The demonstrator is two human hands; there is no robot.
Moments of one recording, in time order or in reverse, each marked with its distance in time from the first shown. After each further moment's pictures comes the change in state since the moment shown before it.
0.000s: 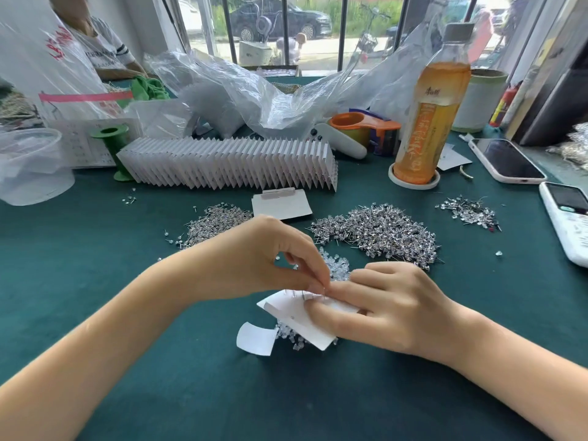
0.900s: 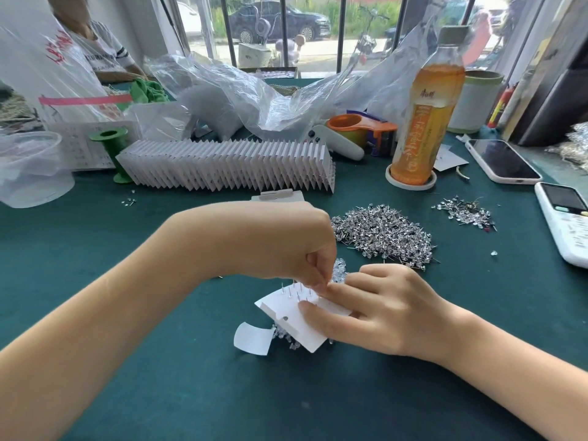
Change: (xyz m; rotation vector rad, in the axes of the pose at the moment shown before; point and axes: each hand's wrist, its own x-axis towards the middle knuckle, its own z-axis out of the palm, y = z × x) left_hand 0.034 0.034 -0.009 0.515 -0.290 -0.122; right_hand 0.000 -0.002 -0.001 -0.043 -0.028 -0.037
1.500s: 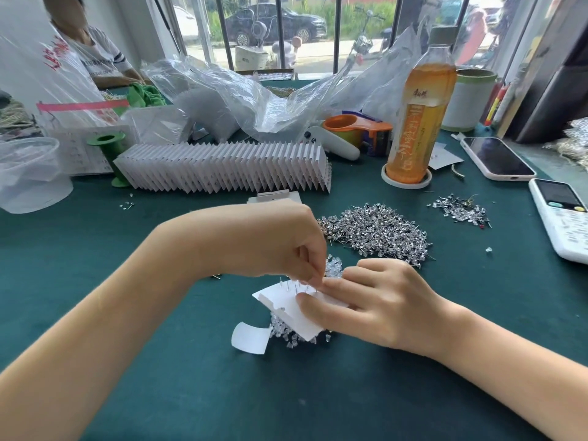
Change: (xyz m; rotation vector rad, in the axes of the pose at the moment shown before) left_hand -0.007 -0.003 0.000 -0.122 0.049 -0.003; right_hand -0.001 0.001 0.003 -0.010 0.028 0.038
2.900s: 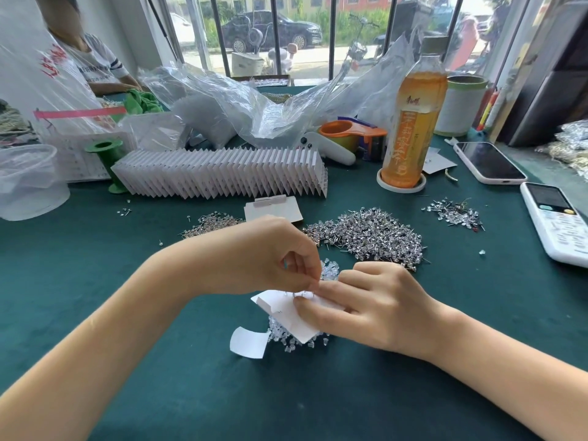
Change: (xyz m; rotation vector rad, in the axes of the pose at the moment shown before) left_hand -0.010 -0.013 0.016 -0.139 0.126 0.055; right_hand -0.001 -0.001 0.001 -0.039 0.023 -0.002
